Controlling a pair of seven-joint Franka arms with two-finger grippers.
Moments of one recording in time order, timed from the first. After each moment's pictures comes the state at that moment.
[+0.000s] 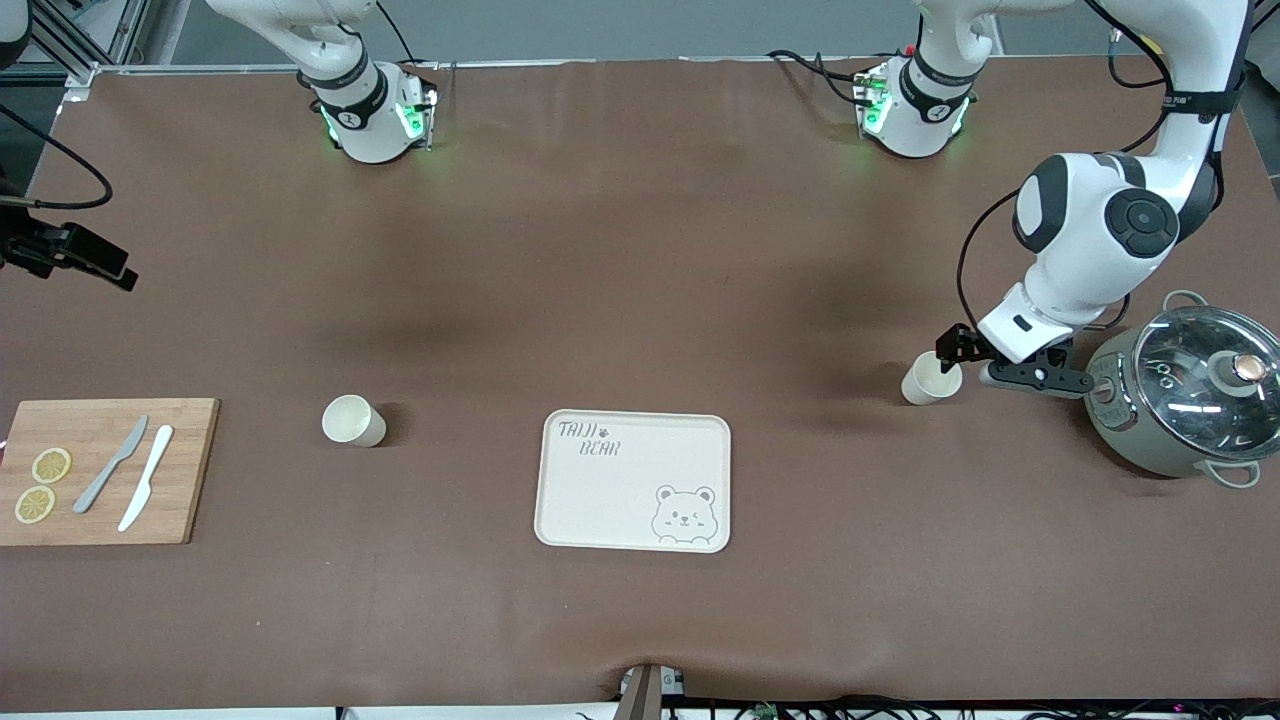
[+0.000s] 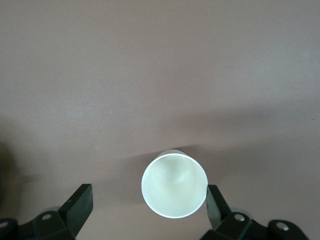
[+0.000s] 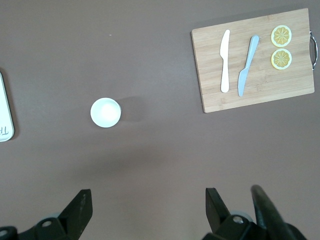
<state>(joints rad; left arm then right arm) -0.04 0.12 -0.04 -2.27 0.00 2.51 0.10 -0.06 -0.04 -0.03 -1.67 -0.02 1.63 0.08</state>
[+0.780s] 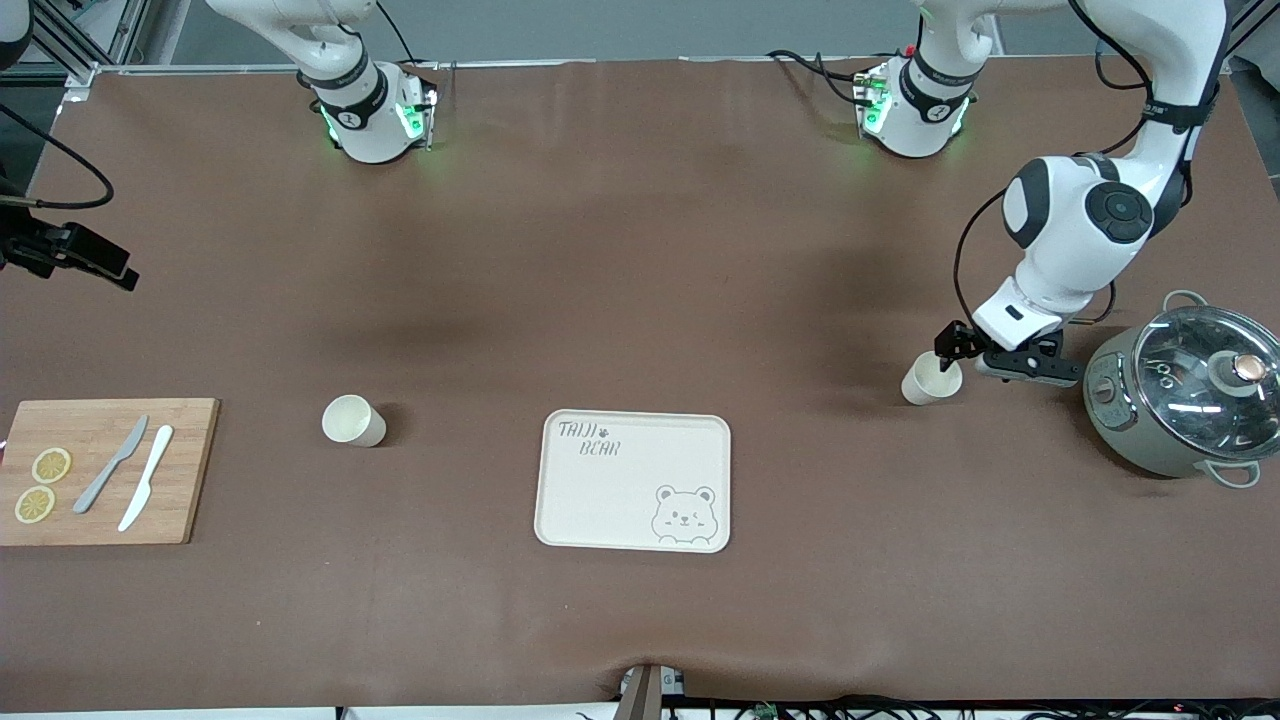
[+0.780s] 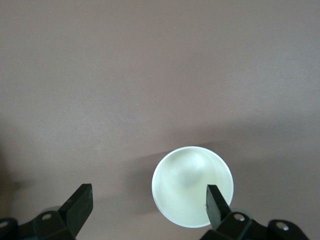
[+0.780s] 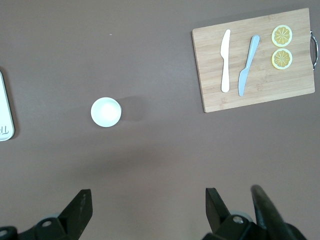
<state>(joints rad) -0.02 0.14 -0.04 -2.40 0.00 2.74 0.15 -0.06 -0.04 -0.03 -1.67 -0.02 1.62 0.08</state>
